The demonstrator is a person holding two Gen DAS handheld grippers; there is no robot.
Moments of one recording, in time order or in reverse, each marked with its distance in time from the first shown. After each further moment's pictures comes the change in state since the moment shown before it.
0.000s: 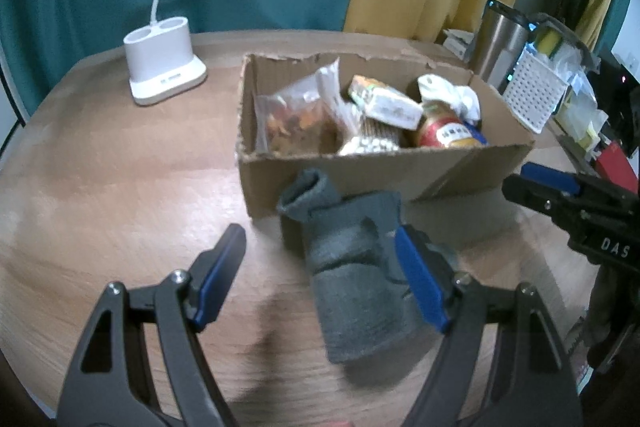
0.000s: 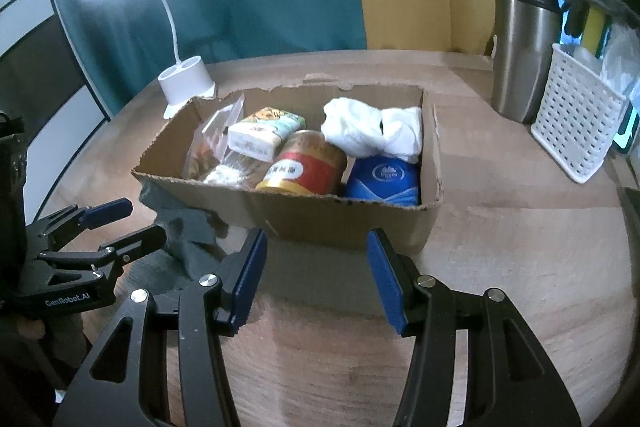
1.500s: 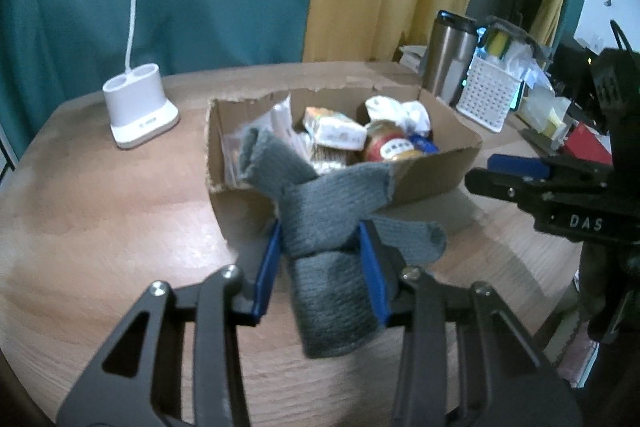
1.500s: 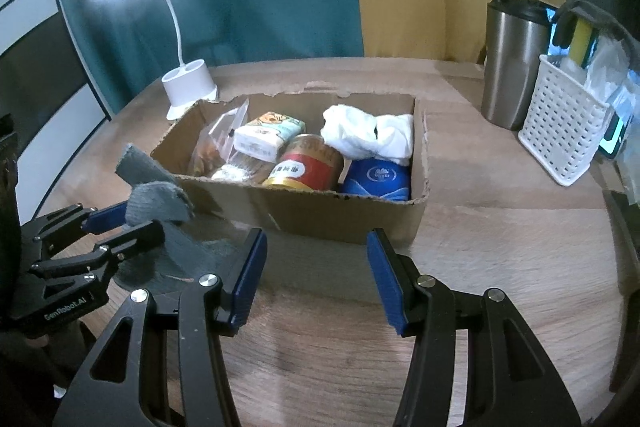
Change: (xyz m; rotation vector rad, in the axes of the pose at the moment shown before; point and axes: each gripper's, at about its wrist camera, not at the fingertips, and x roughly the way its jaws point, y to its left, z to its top) left arm -0.033 -0.016 0.001 0.110 -0.110 -0.083; right arm -0.021 0.004 0.001 -0.017 -0.020 -0.021
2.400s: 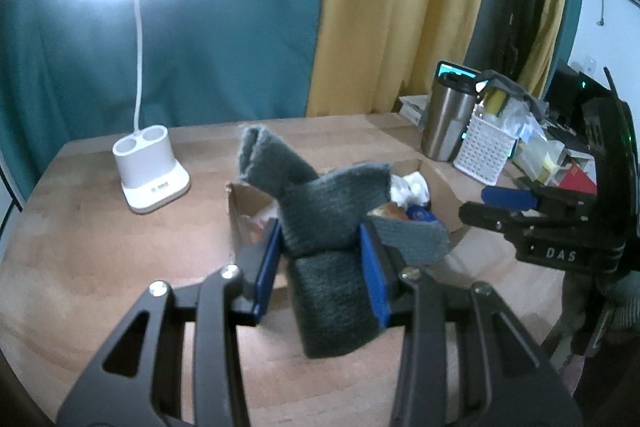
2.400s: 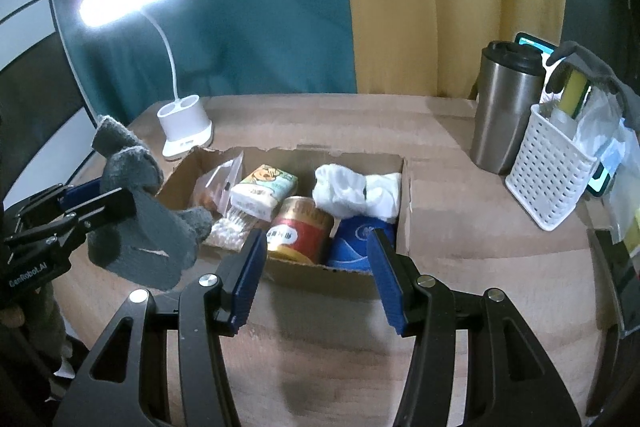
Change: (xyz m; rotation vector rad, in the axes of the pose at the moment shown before) left arm -0.022 0.016 0.056 -0.001 -0.111 -0.017; right arm -0.014 -0.002 0.039 -0.008 -0.067 -0.024
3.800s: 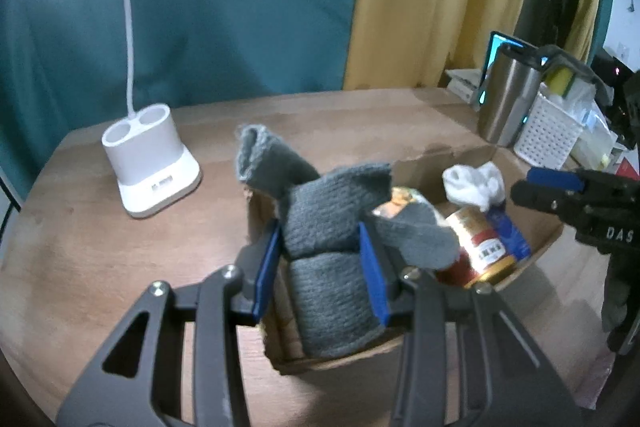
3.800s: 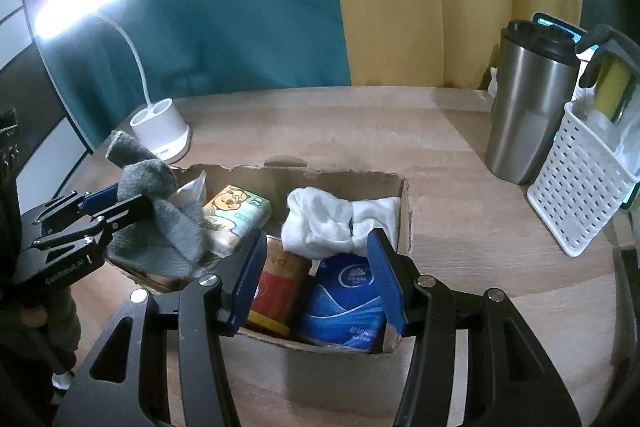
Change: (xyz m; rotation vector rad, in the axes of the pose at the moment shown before) left arm 0.086 0.021 0.005 -0.007 0.097 0.109; right arm 0.060 -0.031 0.025 0.032 0.046 0.023
